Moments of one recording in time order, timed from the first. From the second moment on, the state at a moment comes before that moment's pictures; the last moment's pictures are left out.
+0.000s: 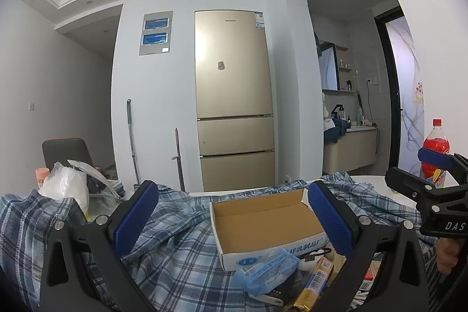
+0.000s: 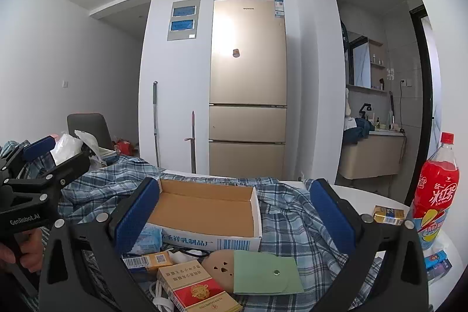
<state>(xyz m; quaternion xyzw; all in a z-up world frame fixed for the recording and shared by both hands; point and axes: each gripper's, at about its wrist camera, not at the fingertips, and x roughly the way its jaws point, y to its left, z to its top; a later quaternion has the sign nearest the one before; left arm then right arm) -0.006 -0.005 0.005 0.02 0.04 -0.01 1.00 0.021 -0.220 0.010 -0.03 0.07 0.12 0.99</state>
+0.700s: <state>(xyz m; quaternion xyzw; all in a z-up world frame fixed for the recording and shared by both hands) -0.001 0.001 0.002 0.01 0.04 -0.02 1.00 0.020 -0.213 0.006 -0.05 0.07 0.12 0.99</state>
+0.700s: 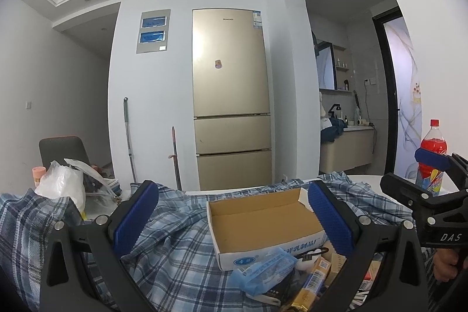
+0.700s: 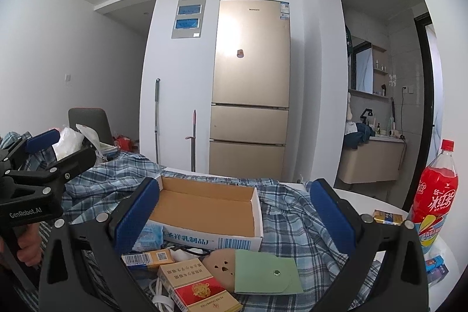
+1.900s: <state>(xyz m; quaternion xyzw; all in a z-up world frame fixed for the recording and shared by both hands) -0.006 -0.003 0.003 0.02 0.03 -0.01 1.00 0.016 -0.214 0.007 -0.05 0.06 0.11 0.99</state>
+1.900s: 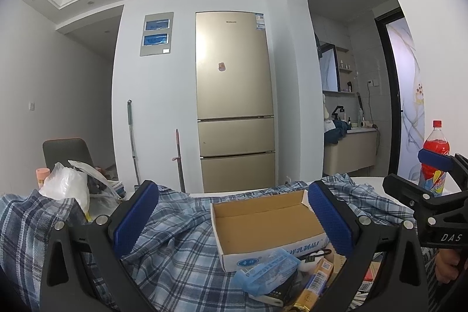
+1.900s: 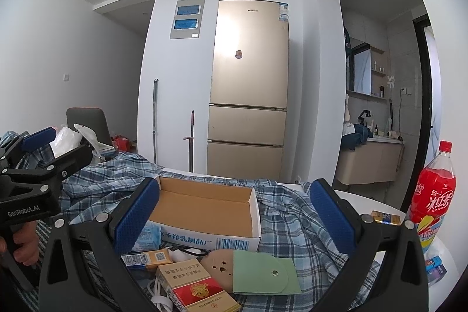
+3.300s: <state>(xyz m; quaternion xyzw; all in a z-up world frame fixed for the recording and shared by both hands) 0.010 0.001 0.027 0.03 0.23 -0.10 0.97 0.064 -0.238 0.016 0.03 0.29 0.22 0.93</state>
